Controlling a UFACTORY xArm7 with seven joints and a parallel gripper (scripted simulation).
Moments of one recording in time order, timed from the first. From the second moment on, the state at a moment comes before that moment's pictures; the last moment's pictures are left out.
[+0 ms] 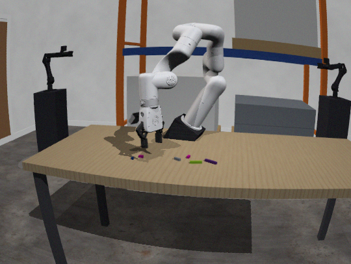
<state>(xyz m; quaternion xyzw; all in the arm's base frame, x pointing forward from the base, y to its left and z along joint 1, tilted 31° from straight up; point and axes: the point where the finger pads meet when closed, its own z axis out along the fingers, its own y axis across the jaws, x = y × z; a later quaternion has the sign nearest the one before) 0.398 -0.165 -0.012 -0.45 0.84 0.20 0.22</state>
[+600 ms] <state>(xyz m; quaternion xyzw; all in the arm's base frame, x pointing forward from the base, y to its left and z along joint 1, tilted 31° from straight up) 0.393 -0.195 -0.029 -0.26 0.92 0.24 0.17</state>
